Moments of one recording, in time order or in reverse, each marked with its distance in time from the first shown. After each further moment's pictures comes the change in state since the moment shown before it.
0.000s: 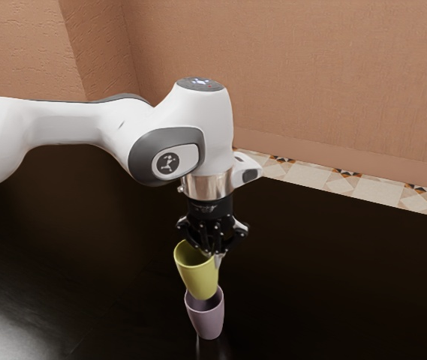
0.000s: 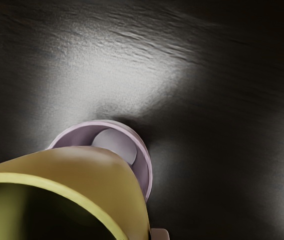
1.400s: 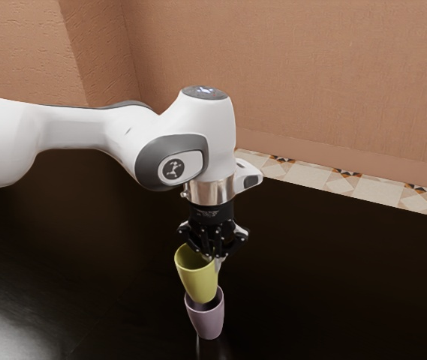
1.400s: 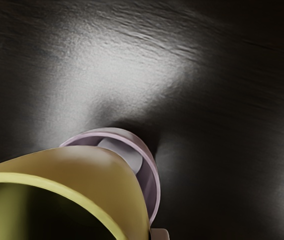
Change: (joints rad) arm 0.011 0.036 -0.001 0.000 0.003 0.015 -0.001
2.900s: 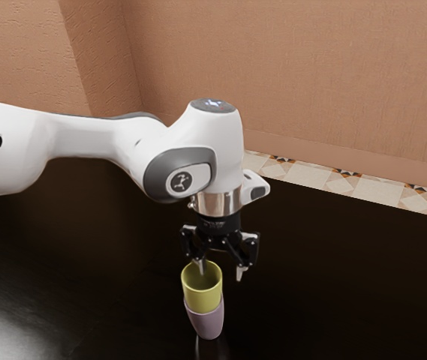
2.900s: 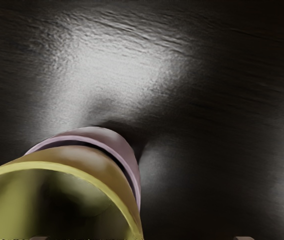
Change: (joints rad) arm -0.016 0.028 -0.005 -0.009 -0.004 0.041 0.004
